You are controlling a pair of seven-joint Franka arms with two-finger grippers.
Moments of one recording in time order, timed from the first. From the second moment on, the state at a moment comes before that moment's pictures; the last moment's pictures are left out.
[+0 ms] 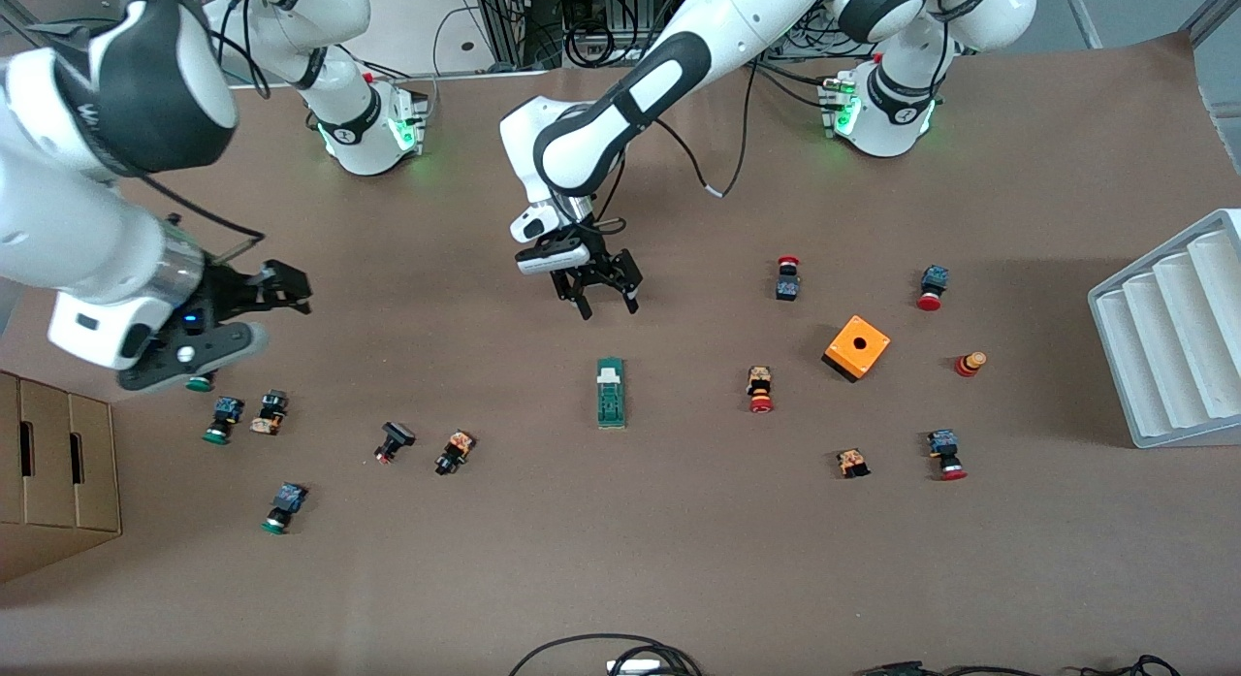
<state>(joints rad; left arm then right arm) -0.90 0.73 -0.29 -1.53 1.03 1.91 -1.35 0.16 0.16 -0.02 -1.48 0.02 1.52 -0.17</state>
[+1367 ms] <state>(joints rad) -0.47 0.41 -0.28 -1.33 0.28 1.60 -0.32 -0.01 0.13 -0.02 -1.49 -0.06 1.44 -0.16</state>
